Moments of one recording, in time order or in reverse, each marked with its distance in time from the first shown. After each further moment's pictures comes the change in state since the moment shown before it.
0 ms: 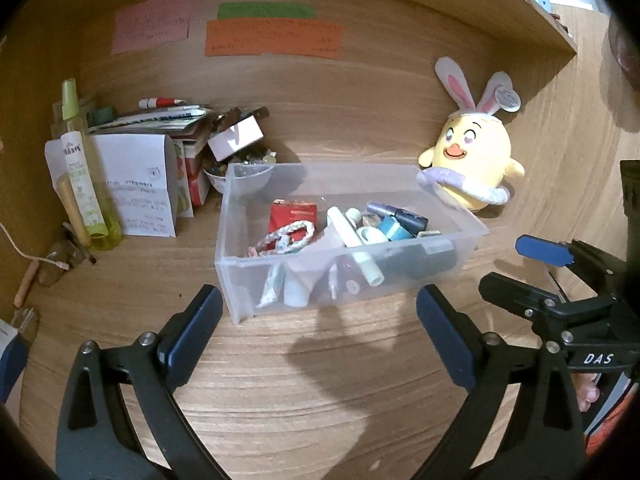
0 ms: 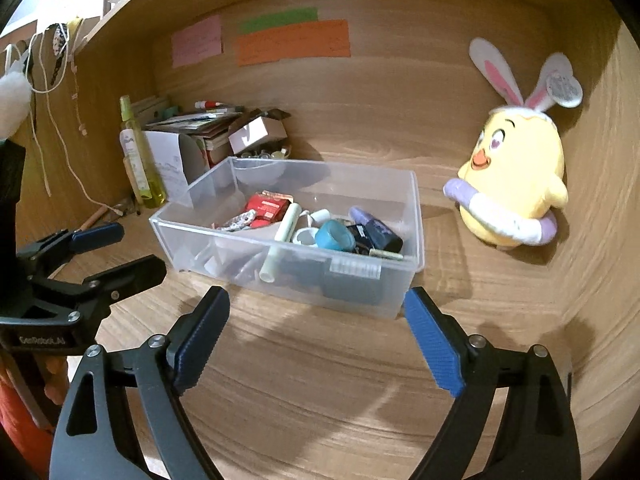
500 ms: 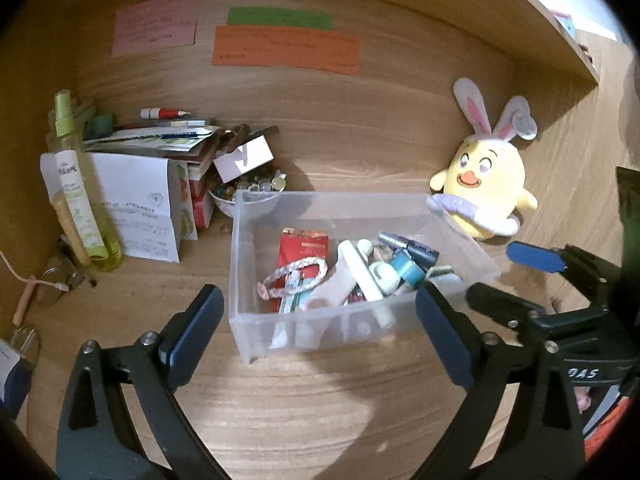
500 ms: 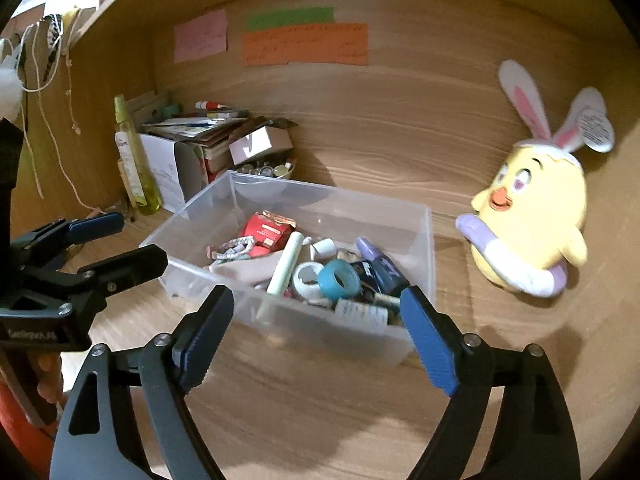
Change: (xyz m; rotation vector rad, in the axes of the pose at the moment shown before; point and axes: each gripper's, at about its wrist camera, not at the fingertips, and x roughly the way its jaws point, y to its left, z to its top) left arm 0.011 0.015 0.034 -0.036 -0.008 0.002; right arm 0.018 0.007 0.039 -0.063 0.013 -0.004
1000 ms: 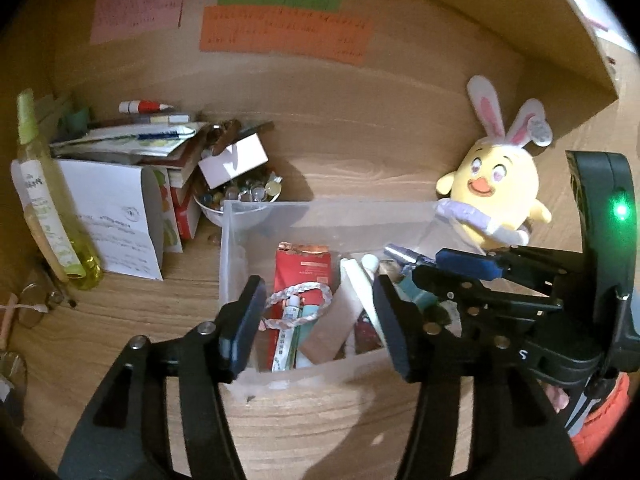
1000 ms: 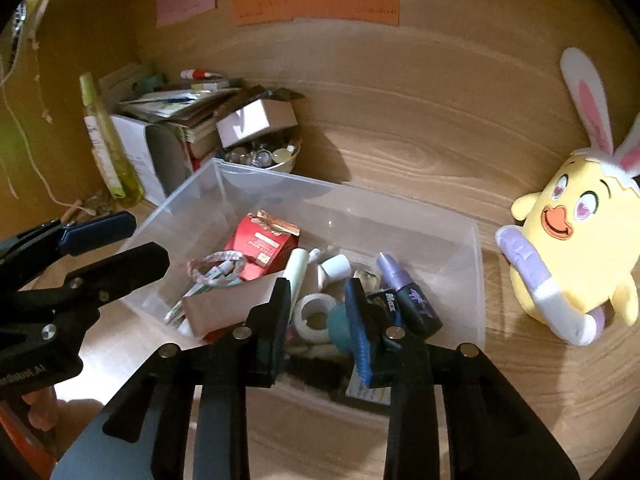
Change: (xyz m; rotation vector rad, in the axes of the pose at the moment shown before) left arm 0.037 0.009 0.030 -0.017 0.042 -0.041; right arm 0.073 0.006 0.041 -0.030 0.138 0.028
